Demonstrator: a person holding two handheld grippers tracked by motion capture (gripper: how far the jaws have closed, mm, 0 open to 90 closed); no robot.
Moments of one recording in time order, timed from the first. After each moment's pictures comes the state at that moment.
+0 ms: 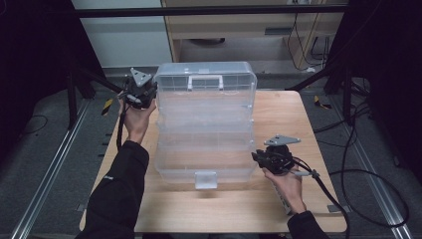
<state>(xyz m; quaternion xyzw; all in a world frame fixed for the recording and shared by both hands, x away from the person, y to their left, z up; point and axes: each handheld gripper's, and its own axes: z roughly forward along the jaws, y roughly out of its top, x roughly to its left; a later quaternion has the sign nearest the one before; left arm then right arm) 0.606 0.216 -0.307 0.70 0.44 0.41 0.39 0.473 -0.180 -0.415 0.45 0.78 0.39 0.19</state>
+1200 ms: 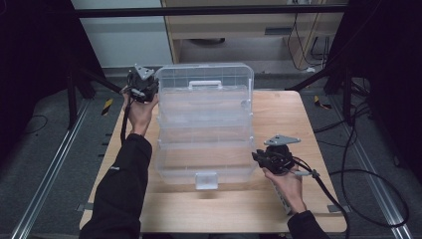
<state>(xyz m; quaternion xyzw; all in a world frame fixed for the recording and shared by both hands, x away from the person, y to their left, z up) 0.640 0.216 -0.318 0.69 0.46 0.41 0.38 0.474 -0.180 -0.415 0.45 0.78 0.39 0.19</state>
